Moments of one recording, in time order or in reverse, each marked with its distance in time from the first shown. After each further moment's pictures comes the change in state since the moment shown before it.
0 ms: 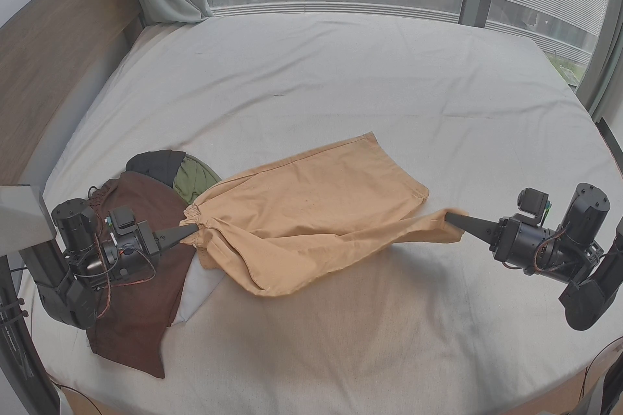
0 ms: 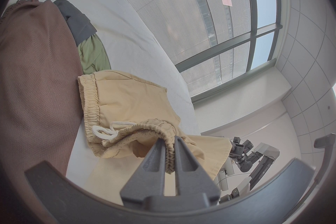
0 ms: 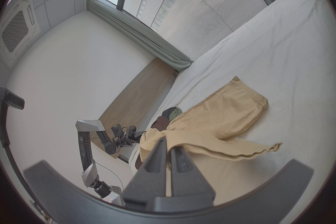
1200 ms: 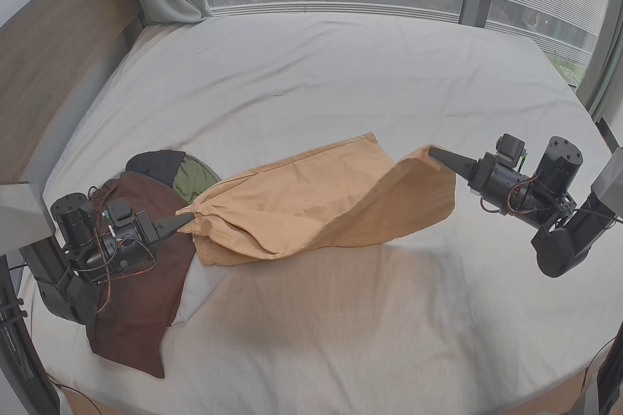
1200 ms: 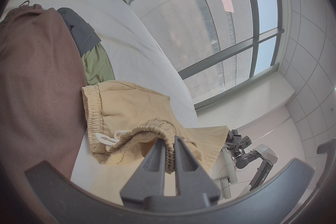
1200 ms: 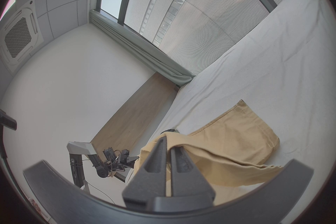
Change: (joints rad) left arm 0.000 -0.005 -0.034 0.001 0.073 -0.035; right arm -0.029 0.159 -0.426 0.097 -0.020 0.113
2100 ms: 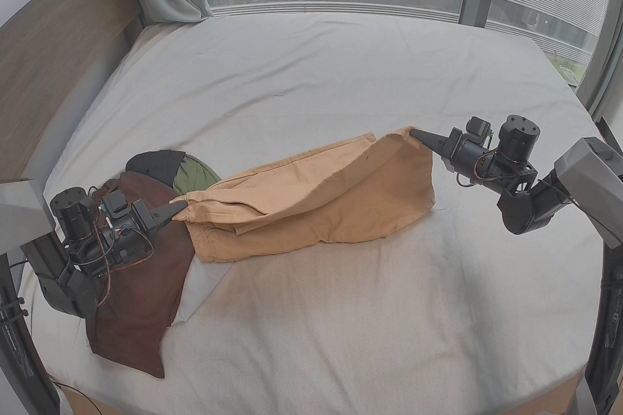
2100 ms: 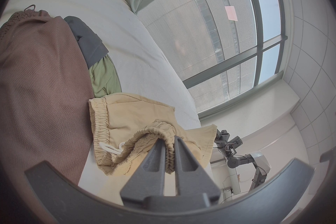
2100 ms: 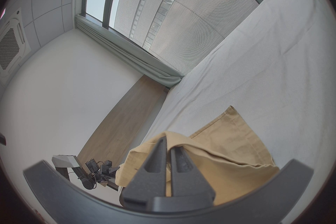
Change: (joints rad) left arm 0.012 0.011 -0.047 0.000 0.083 -0.048; right arm -0.035 0.264 -0.507 0.286 -0.017 0.043
